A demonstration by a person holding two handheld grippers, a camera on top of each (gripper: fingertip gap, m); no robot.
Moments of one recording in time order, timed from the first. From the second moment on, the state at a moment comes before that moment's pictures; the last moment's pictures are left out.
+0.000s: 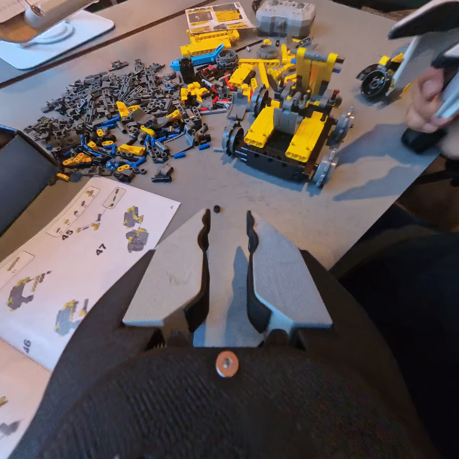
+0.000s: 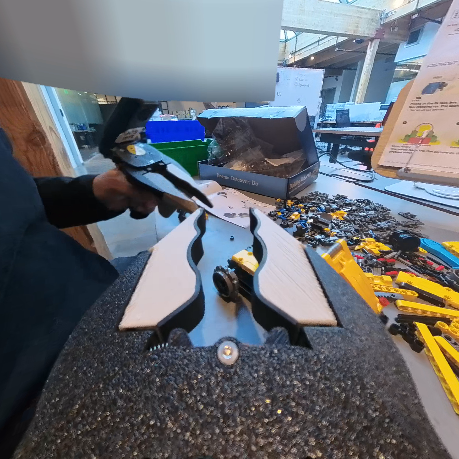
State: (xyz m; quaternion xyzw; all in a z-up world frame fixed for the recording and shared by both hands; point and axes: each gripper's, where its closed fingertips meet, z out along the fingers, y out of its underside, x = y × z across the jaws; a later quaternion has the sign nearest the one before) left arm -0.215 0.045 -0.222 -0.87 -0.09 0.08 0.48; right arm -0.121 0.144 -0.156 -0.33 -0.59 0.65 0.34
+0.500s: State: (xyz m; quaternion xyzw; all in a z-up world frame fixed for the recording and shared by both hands) left arm -0.165 0.067 -0.246 -0.85 0.00 0.00 0.53; right arm -0.145 0.161 -0.167 -0.39 -0.59 0.55 0.45
